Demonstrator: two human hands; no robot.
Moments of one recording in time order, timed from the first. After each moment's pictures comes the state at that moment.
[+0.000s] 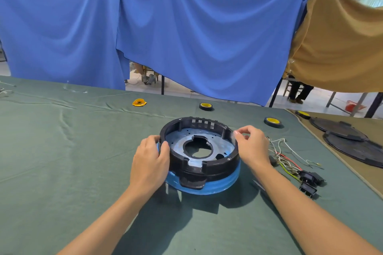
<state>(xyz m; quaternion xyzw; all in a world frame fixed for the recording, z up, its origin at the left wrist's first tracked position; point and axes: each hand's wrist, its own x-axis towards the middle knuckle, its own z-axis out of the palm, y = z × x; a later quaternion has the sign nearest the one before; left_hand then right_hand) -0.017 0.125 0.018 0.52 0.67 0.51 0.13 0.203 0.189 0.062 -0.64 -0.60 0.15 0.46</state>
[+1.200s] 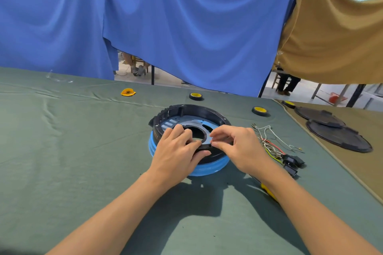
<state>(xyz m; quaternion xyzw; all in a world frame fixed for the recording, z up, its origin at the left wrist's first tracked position) 0.032 0.127 0.014 0.75 0.44 0.37 -0.32 0.218 0.128 0.073 -0.45 -0.81 0.14 0.34</state>
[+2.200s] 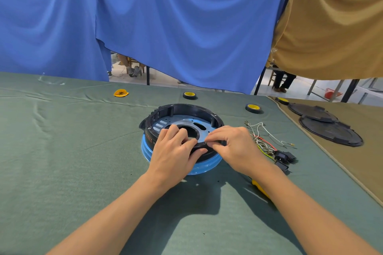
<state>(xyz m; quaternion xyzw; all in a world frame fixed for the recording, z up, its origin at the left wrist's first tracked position) 0.051 0.129 0.010 0.74 0.47 0.38 -0.30 0.232 0.129 0.068 -0.41 -0.85 0.03 0.34</state>
